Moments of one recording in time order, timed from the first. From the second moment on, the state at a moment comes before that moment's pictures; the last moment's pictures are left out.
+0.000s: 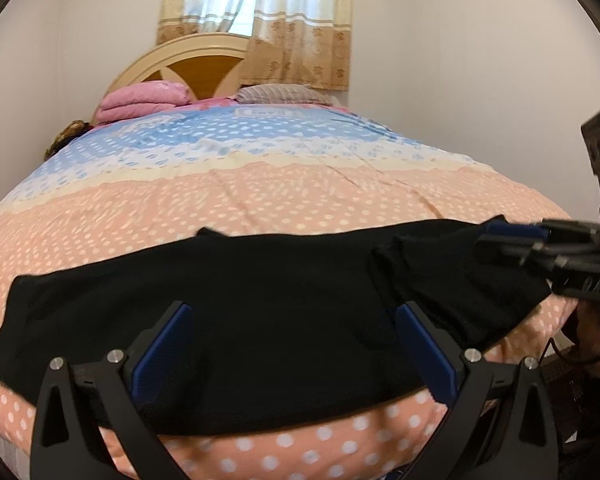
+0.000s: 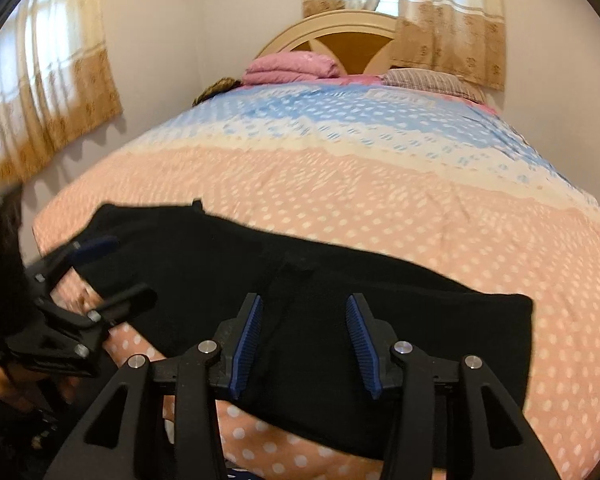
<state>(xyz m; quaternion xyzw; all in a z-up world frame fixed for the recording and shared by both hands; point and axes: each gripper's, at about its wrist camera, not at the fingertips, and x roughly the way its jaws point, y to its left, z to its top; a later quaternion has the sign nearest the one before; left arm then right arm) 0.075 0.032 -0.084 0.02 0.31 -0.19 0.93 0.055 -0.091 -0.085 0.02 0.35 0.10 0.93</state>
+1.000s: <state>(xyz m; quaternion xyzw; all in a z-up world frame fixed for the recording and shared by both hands) 0.106 -0.067 -0.114 0.06 0.38 -0.25 0.89 0.042 -0.210 -0.096 0.03 0.32 -0.10 0.94</state>
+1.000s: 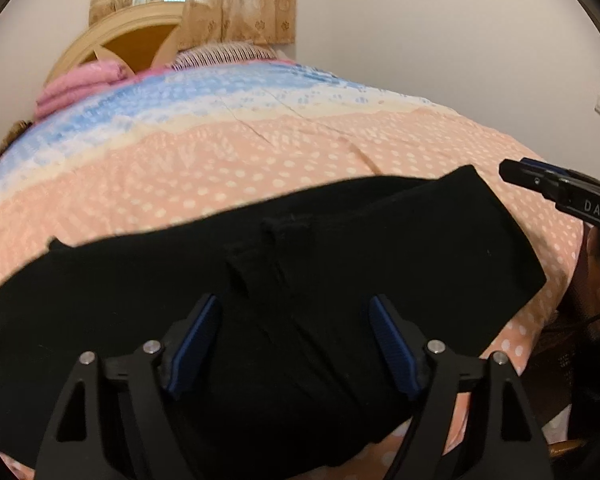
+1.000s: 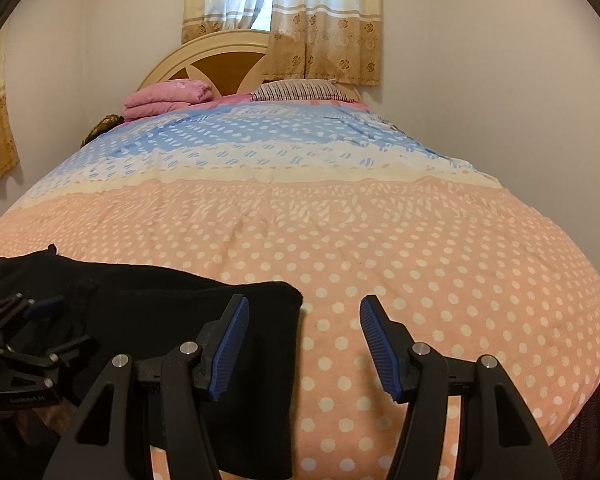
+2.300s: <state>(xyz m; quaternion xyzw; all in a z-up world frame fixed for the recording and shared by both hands) 0.101 -0.038 -0.102 0.12 0.35 -0.19 0.91 0.056 -0.203 -0.129 0.05 0.38 -0.05 0.92</state>
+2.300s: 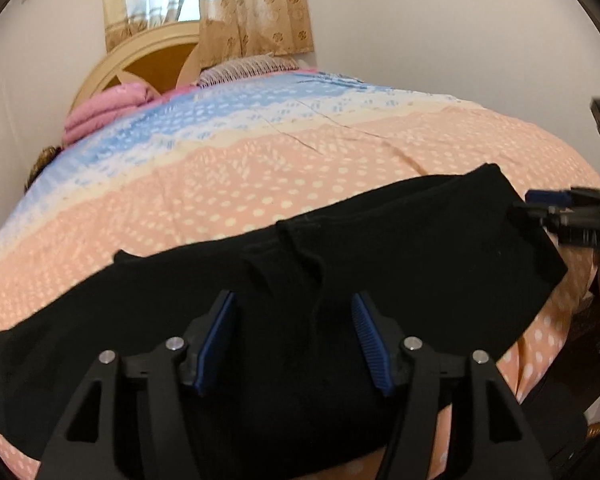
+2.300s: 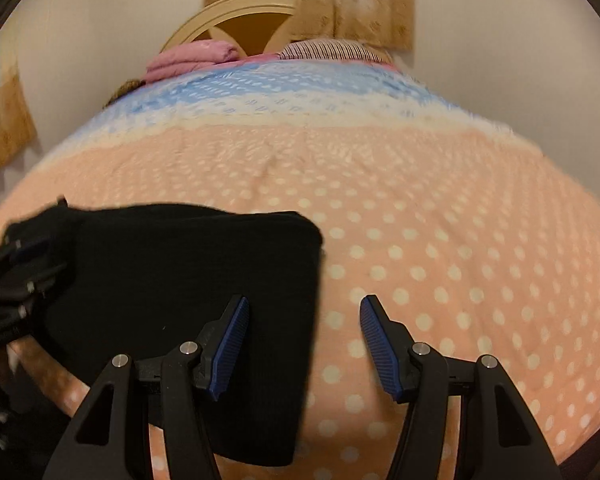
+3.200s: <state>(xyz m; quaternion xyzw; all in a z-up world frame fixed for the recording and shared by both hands) 0.097 0.133 -0.091 0.09 0.33 -0.06 0.94 0.088 -0.016 -0.124 -0.05 0.35 0.18 0.92</state>
